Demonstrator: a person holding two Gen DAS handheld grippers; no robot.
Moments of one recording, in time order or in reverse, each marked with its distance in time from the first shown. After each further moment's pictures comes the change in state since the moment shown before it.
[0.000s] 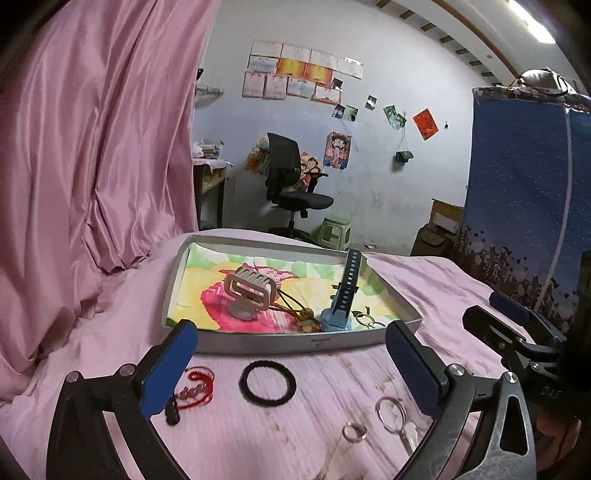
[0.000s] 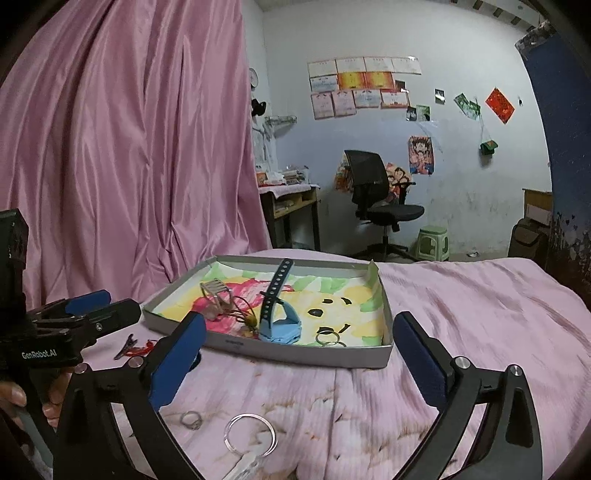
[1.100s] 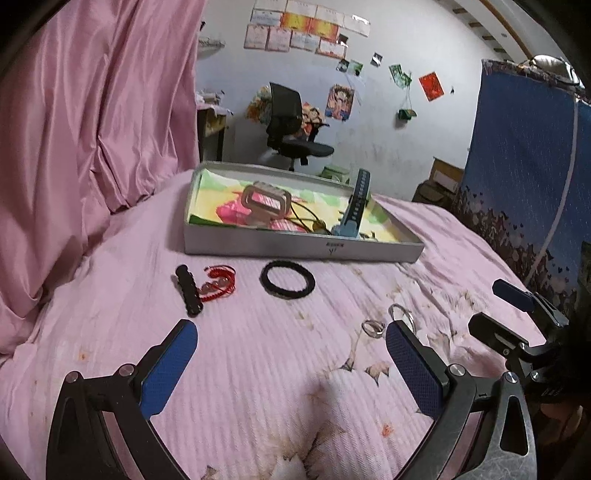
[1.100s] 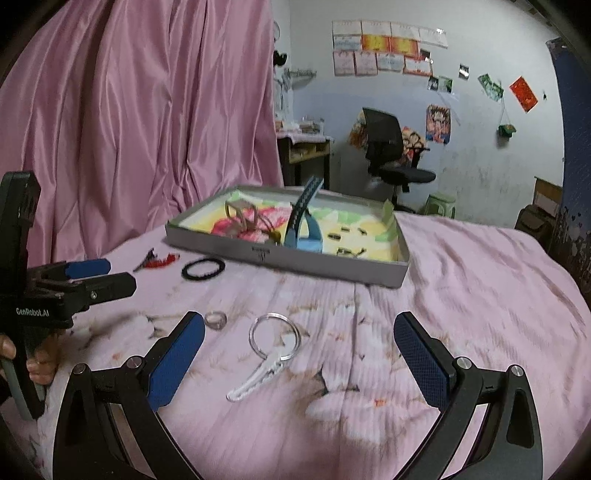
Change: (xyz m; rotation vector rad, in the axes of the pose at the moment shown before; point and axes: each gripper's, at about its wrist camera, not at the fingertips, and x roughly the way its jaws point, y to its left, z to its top) left arm -0.016 0.024 -0.049 -0.018 0.225 -0.023; right arm -0.024 0.016 -0.046 -0.086 0.218 0.019
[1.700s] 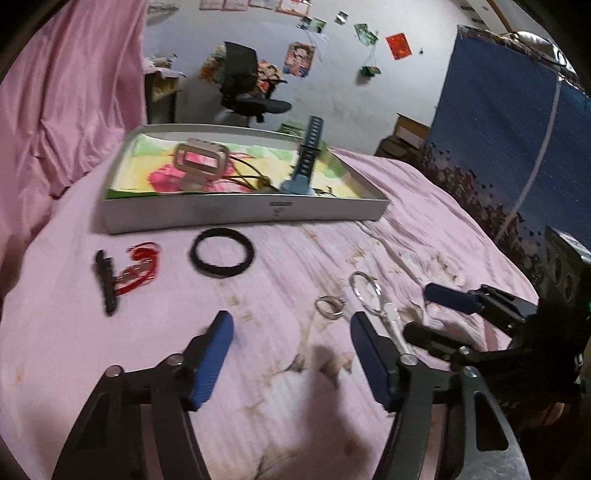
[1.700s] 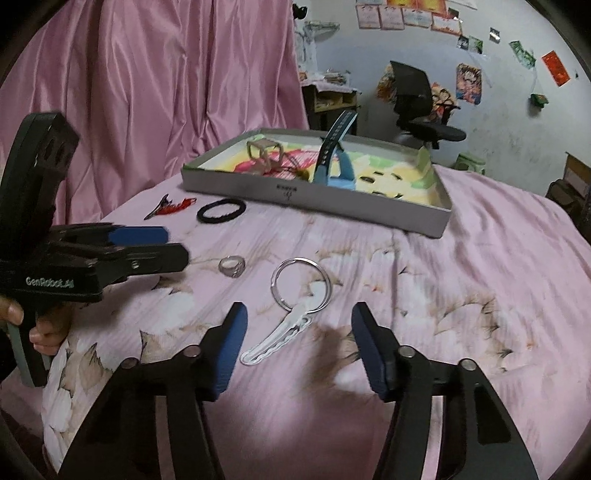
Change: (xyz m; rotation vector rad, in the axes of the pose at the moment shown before) left arm 0.041 -0.024 0.007 0.071 0.183 -0.174; right arm 0.031 0.010 -0.018 -0.020 0.198 0.113
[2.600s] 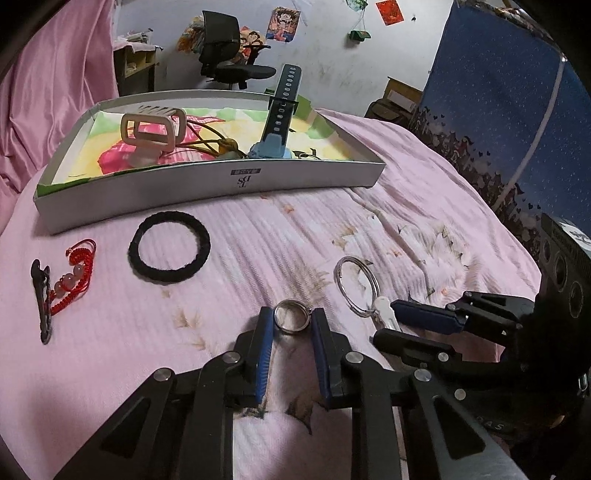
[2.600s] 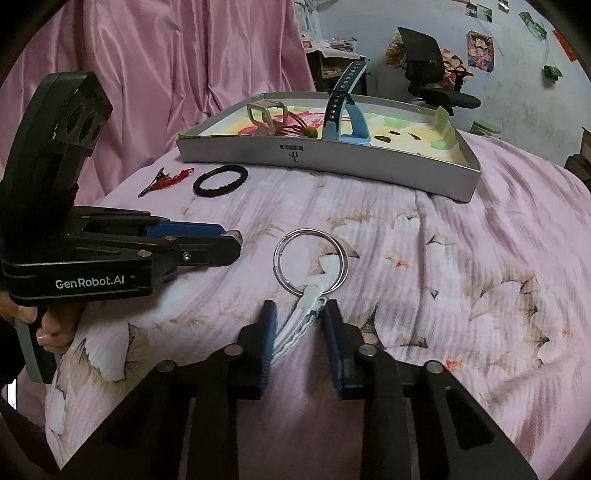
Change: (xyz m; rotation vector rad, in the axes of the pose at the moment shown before) left arm 0.044 -0.016 0.009 0.034 0.139 -0.021; right arm 0.030 0.000 -0.004 0.036 0.123 0.065
